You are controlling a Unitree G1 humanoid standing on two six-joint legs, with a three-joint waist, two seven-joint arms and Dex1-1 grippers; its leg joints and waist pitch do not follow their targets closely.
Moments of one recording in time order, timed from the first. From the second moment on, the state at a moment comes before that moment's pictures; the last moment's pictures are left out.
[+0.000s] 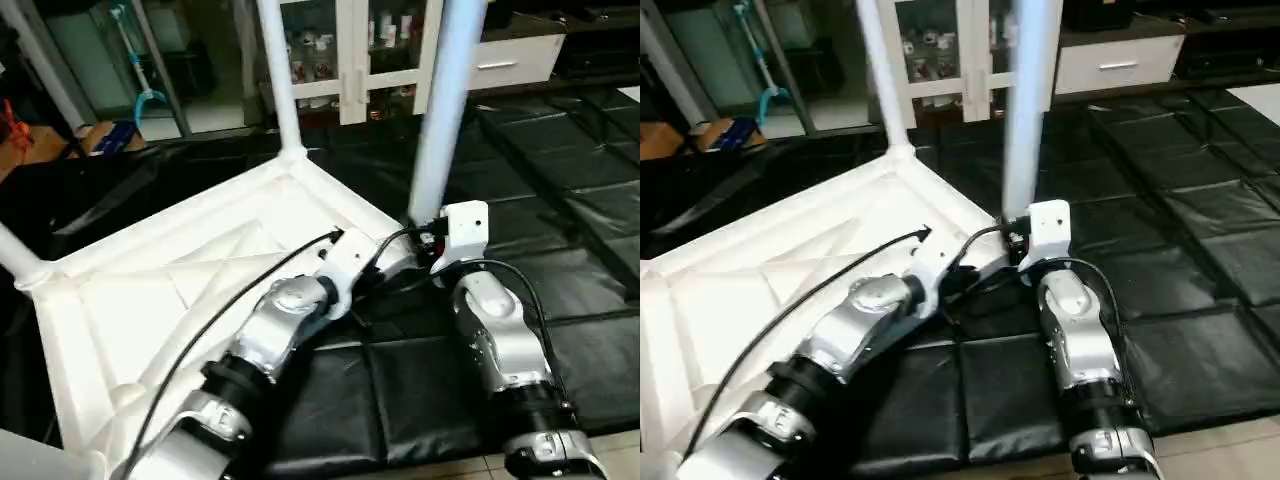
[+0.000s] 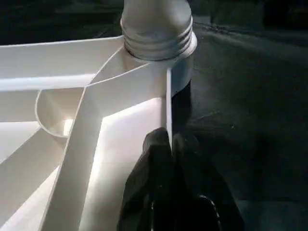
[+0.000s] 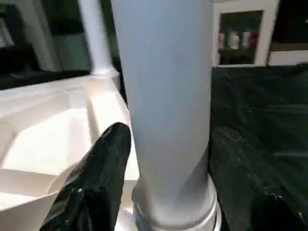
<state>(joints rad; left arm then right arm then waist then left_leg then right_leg) -0.58 0.04 -0.31 0.55 0.04 0.23 -0.56 -0.42 -0.15 -0.04 0.39 0.15 0.04 0.29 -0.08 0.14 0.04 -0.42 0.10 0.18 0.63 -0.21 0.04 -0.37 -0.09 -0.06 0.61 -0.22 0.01</state>
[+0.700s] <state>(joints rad) -0.45 0.21 -0.36 0.37 -0.02 0.19 -0.89 -0.31 -0.57 0.06 0.28 0.24 0.23 0.98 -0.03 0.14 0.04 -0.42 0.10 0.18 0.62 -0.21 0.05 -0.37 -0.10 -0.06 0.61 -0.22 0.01</state>
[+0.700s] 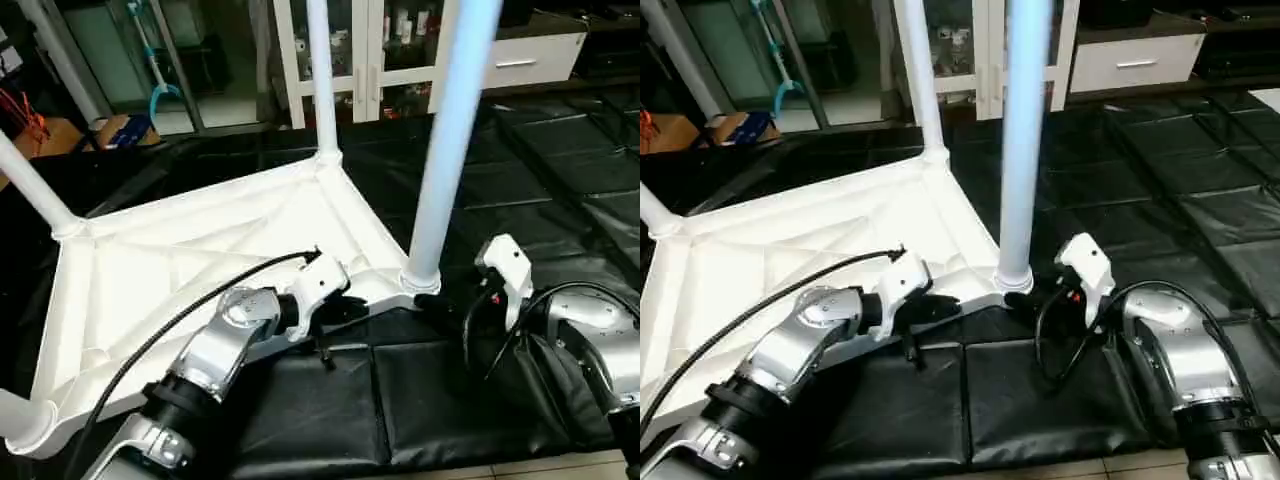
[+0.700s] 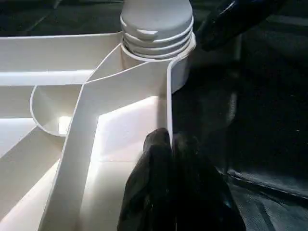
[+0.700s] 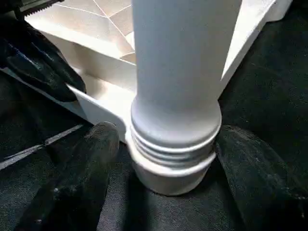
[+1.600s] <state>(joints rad) -0.43 0.23 -0.39 0.31 -0.03 0.21 -0.96 -0.31 -0.62 0.05 0.22 0.30 0.22 1.10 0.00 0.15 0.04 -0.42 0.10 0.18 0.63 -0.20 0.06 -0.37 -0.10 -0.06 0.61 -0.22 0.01</state>
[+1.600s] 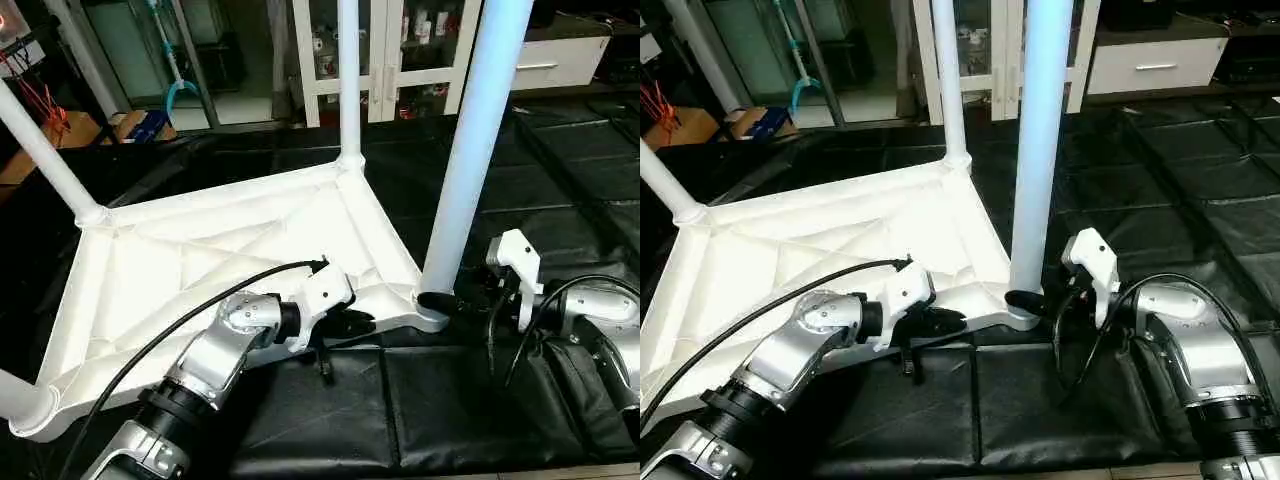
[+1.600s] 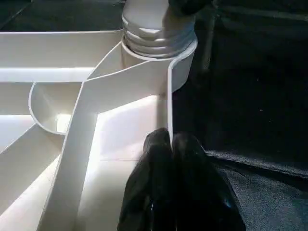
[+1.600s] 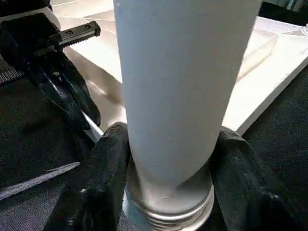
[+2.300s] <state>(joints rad) -0.53 0.05 -0.31 0.46 0.03 0.34 -0.61 -0.38 -0.23 0.01 0.34 0.11 0.19 0.35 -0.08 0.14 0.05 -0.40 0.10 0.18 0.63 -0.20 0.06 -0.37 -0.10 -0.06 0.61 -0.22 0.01</state>
